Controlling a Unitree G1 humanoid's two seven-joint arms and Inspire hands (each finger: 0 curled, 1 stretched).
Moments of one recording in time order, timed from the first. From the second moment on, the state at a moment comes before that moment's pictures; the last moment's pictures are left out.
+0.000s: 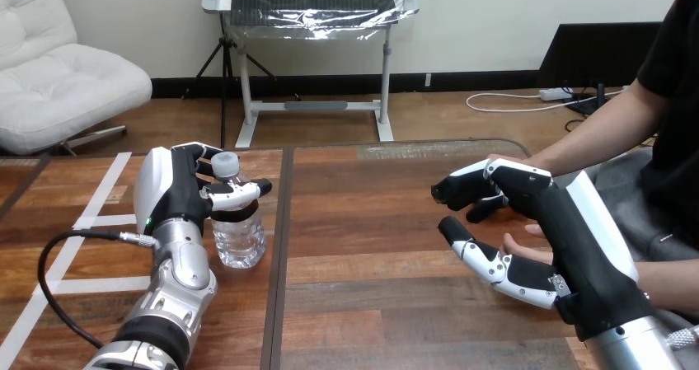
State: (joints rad) left arm -0.71 0.22 -0.07 1.22 0.29 -0.20 0.43; right arm 0.25 -0.27 -0.01 -0.33 -0.23 -0.33 0.14
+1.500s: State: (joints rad) left arm -0.70 0.22 -0.06 1.23 0.27 -0.24 0.42; right arm 0.25 -0.28 -0.01 -0.33 -0.24 -0.32 0.14
